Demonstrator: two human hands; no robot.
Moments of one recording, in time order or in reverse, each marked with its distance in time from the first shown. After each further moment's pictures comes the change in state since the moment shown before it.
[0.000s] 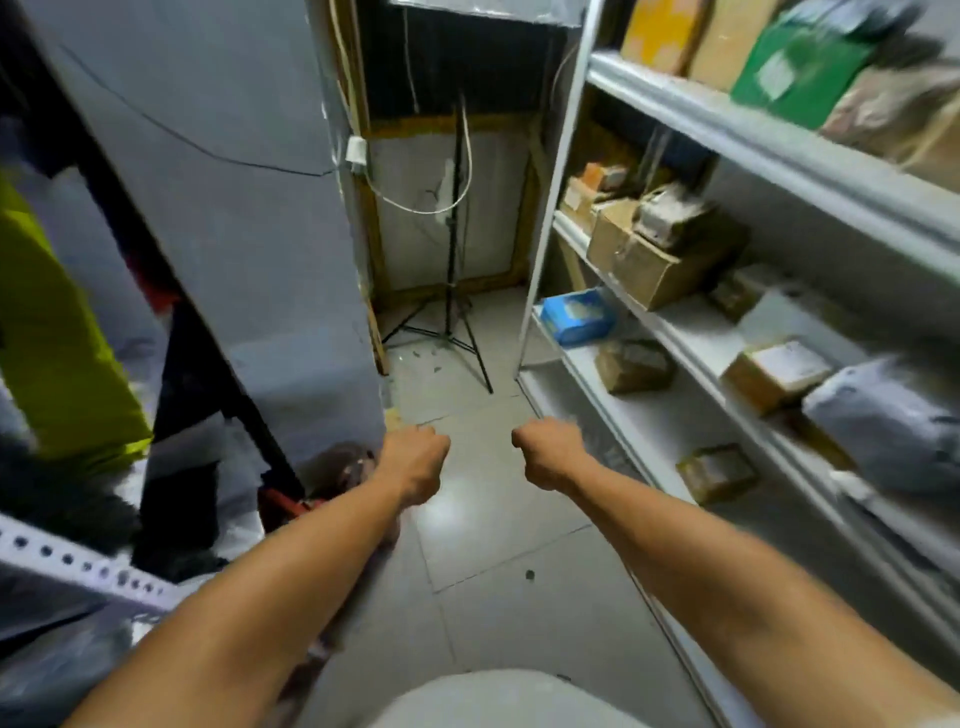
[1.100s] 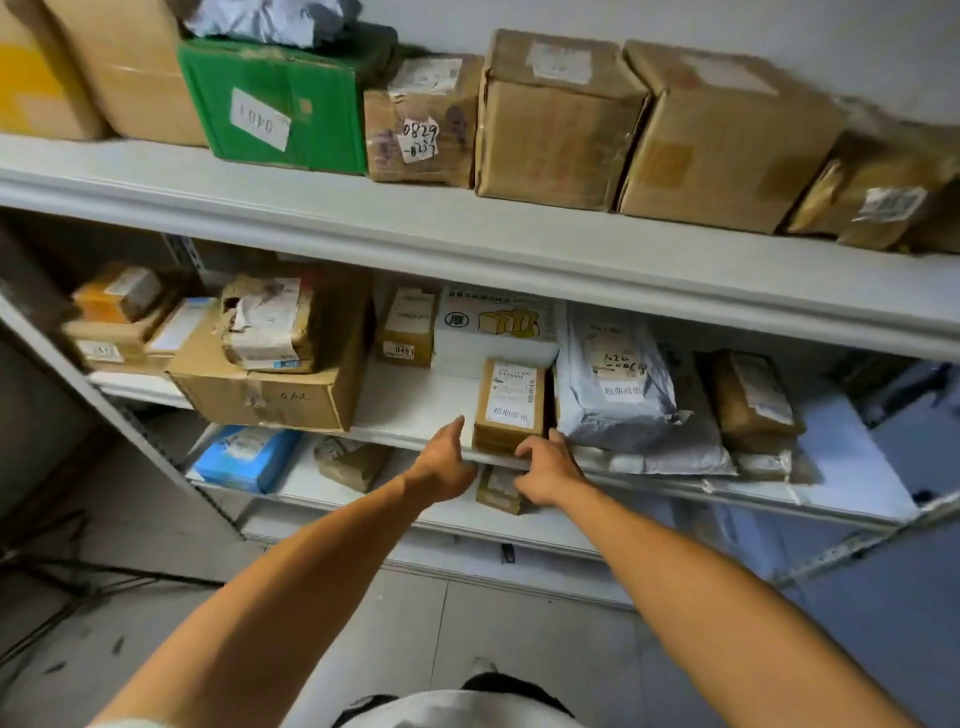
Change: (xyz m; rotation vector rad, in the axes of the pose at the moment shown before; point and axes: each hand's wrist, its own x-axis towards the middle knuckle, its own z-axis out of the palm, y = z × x) left_hand 0.374 0.296 -0.147 -0.644 -0.334 0.772; right_hand 0.035 0.323 0.026 0.934 0.174 1.245
